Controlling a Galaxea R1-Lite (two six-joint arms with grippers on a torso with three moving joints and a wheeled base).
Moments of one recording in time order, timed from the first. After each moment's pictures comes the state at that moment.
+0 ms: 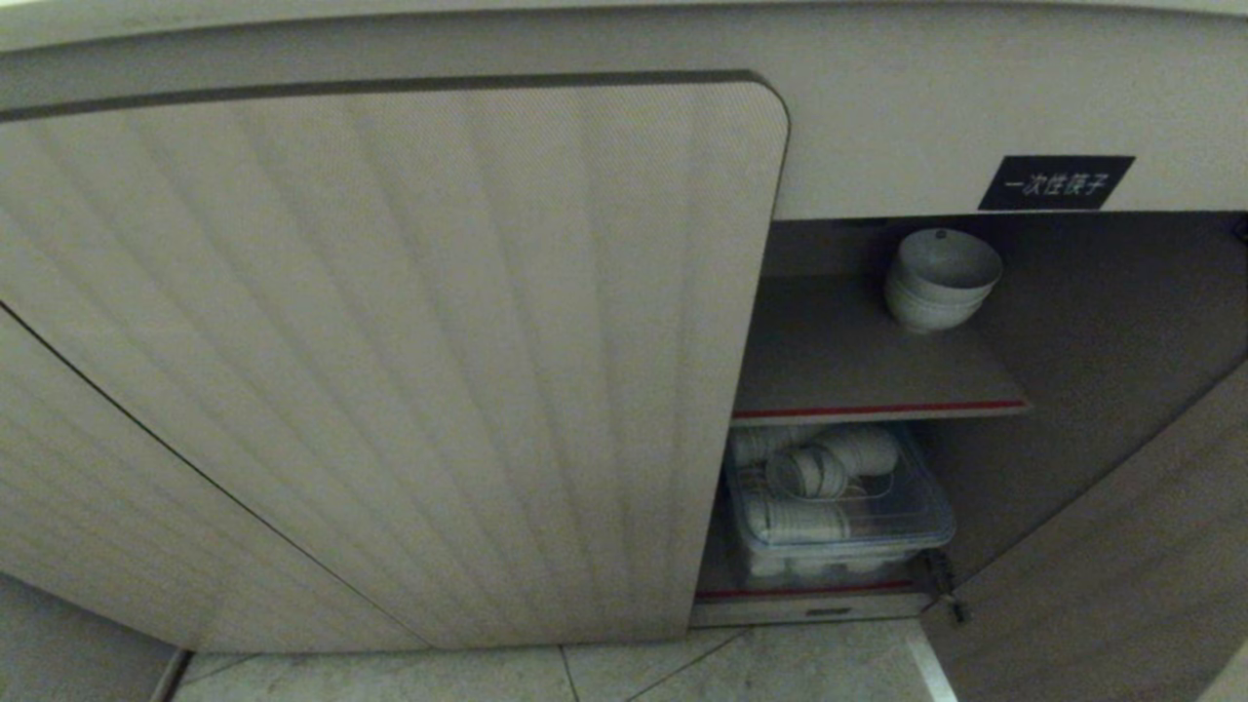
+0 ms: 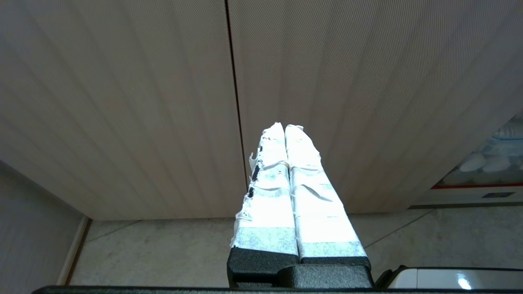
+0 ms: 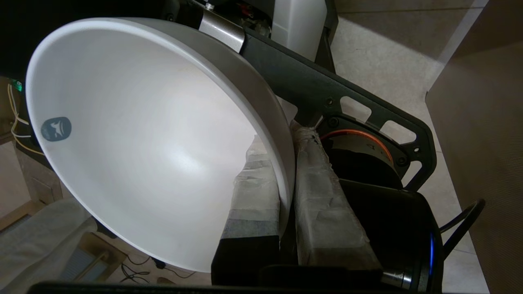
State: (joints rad) left arm 0.00 0.00 0.00 0.00 -0.01 -0.02; right arm 0.33 0.80 -0.68 1.03 0.27 -0.03
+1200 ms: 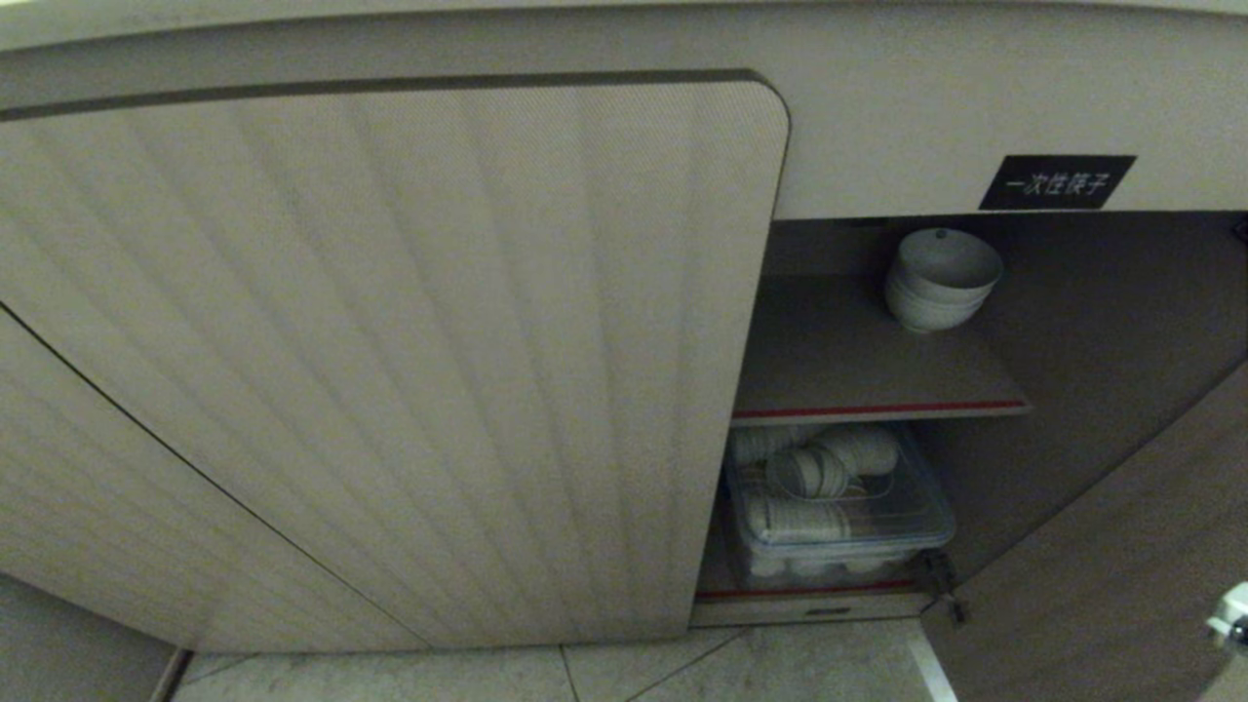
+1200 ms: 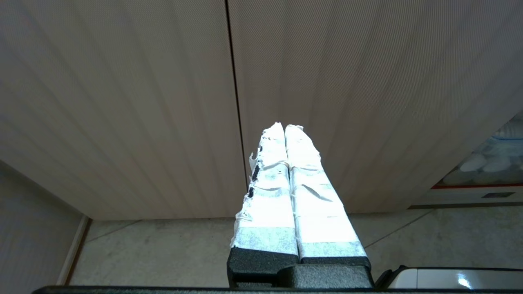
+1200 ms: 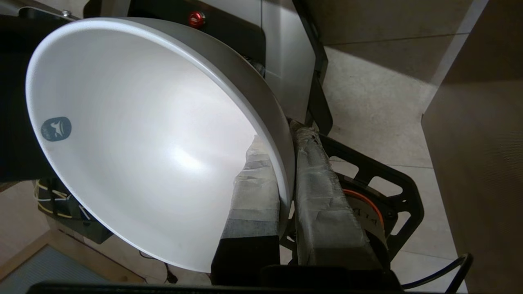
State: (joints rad) left arm 0.00 0.00 0.00 0.00 -0.01 -0.02; right arm 0.31 1.02 -0.68 0.78 0.26 0.03
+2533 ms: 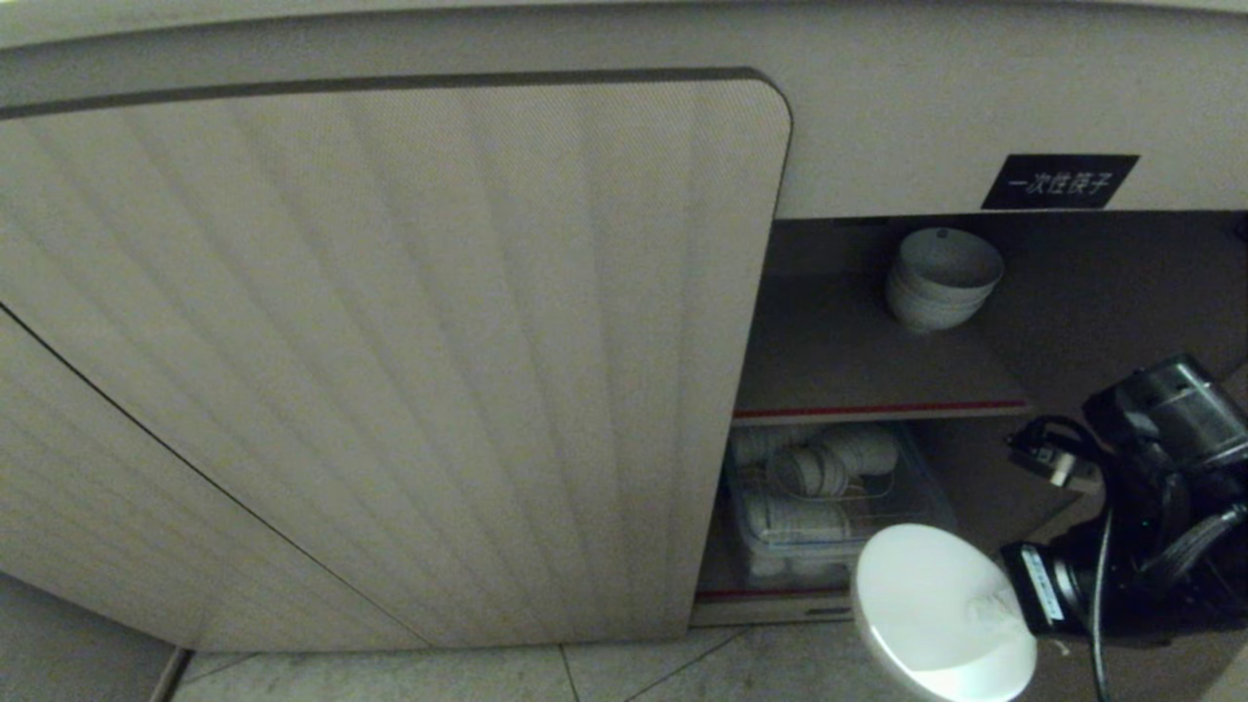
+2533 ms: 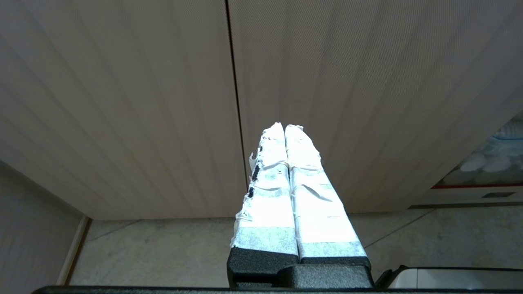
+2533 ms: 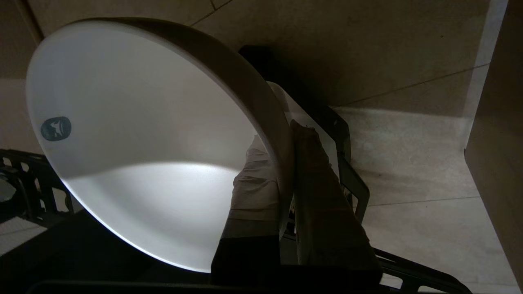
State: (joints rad) left arm 0.00 0.00 0.00 0.00 -0.01 -0.02; right arm 0.32 1.46 -0.83 0.41 0.21 0.36
